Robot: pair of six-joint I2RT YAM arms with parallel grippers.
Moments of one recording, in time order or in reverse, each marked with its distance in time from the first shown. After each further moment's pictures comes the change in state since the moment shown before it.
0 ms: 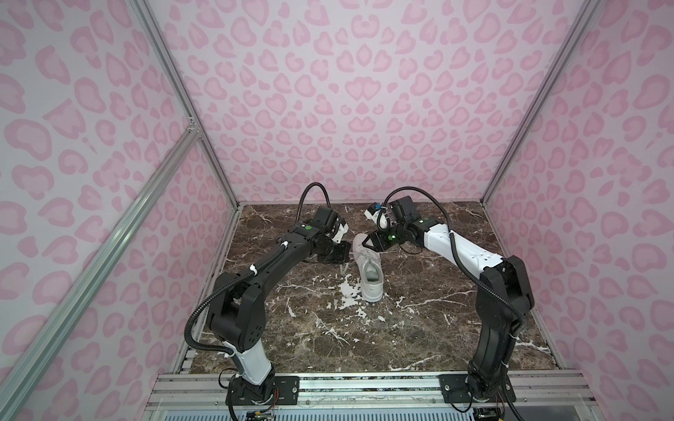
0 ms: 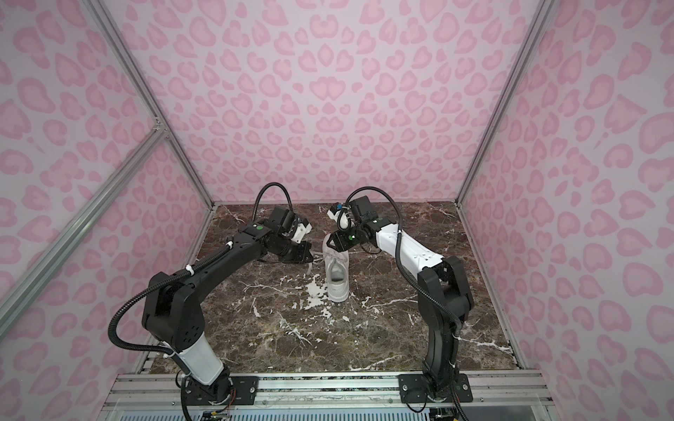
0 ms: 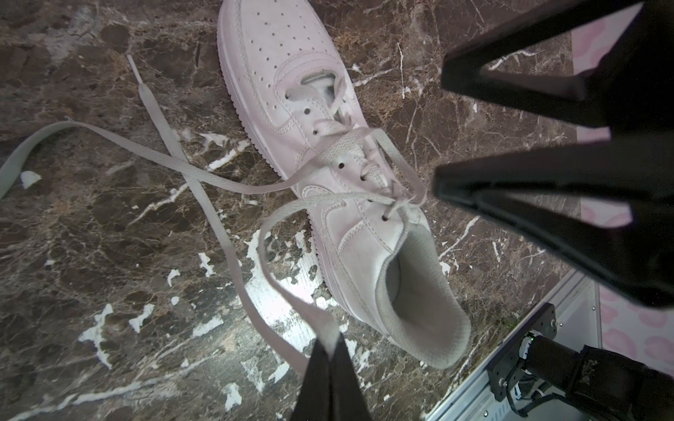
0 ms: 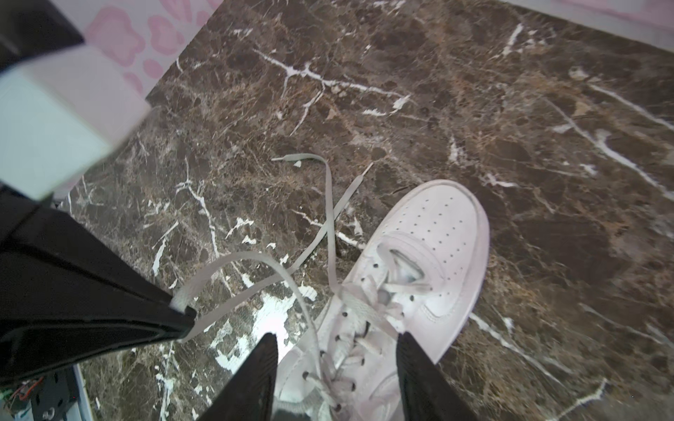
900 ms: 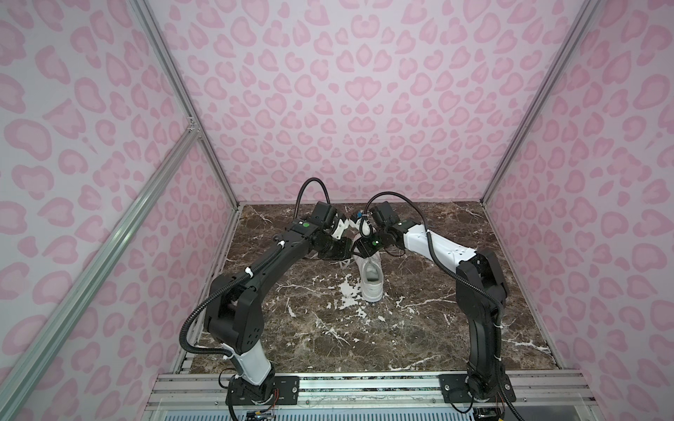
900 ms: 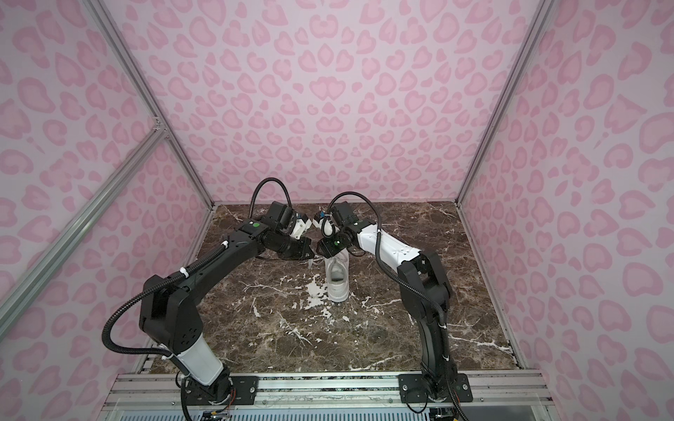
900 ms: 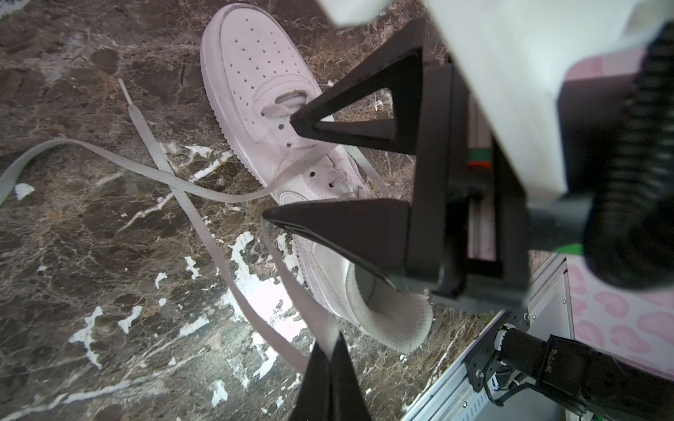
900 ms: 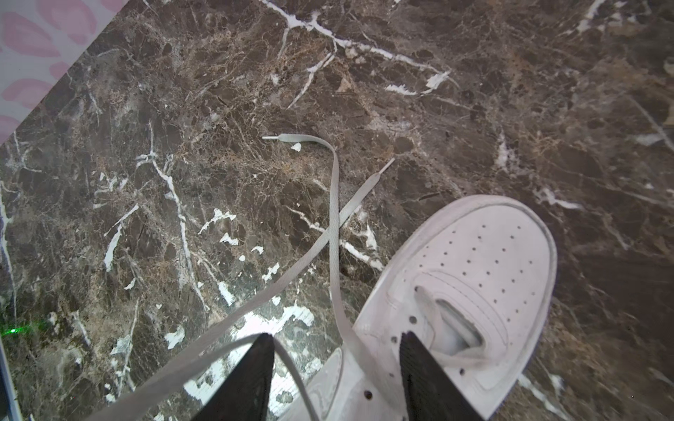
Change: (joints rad) left arm 0.003 -0.021 0.043 -0.023 0.035 -0.011; right arm 0.072 0.150 0.107 -0.011 0.094 -0.033
